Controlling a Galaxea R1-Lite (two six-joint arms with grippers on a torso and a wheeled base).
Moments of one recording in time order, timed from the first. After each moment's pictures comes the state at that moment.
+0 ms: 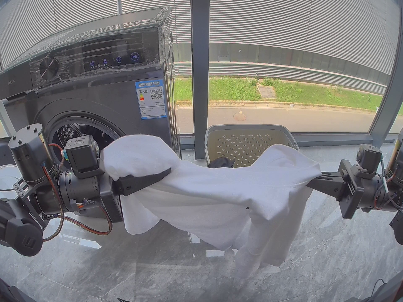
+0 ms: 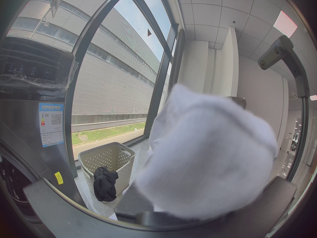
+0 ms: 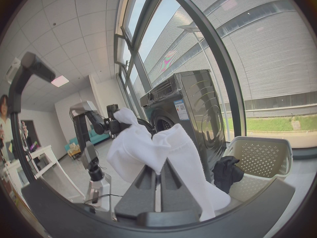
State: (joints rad) left arm -0.38 1.55 -0.54 -1.04 -0.81 -0.05; right arm 0.31 1.47 -0.39 -1.07 0.83 0.21
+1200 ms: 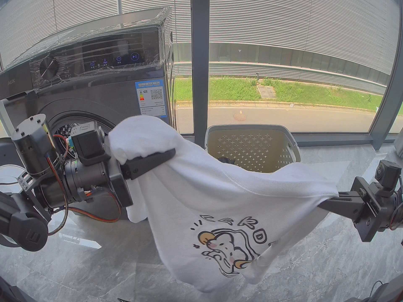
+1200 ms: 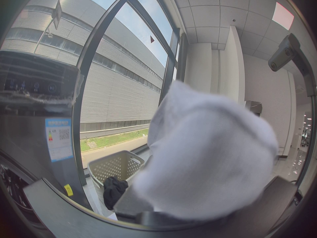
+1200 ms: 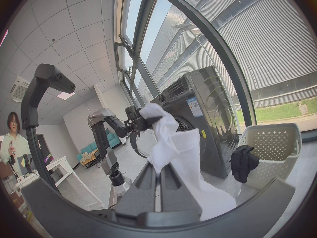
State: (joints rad) left arm -0.41 1.58 -0.60 -1.07 -0.71 -0.05; right arm 0.39 1.29 -0.27 -1.07 0.81 0.32
